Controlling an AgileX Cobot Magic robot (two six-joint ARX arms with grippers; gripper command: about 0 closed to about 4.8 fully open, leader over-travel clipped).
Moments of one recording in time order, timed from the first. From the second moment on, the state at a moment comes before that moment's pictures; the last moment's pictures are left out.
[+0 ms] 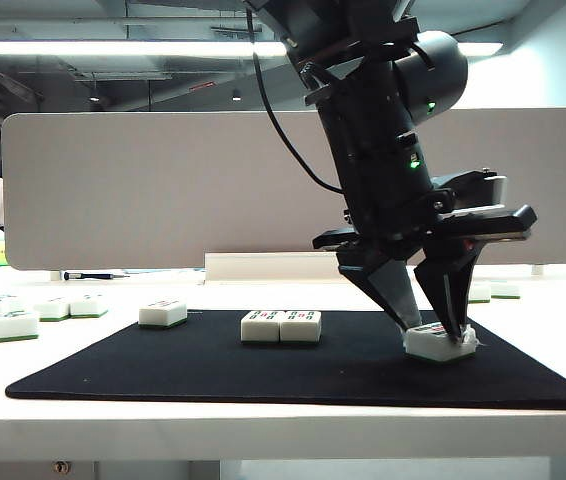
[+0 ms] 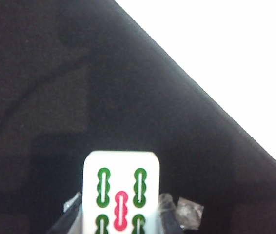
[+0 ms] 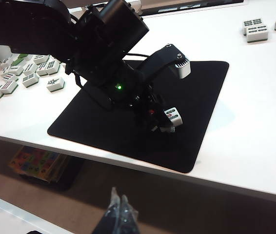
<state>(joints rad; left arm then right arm) -0.92 2.15 1.70 -0.65 0.04 -0.04 0.04 0.01 0.88 -1.25 -0.45 0.16</state>
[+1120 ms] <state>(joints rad) -0.73 2.14 1.90 -1.06 -0.04 -0.58 0.04 0.01 0.88 -1.25 -0.39 0.16</state>
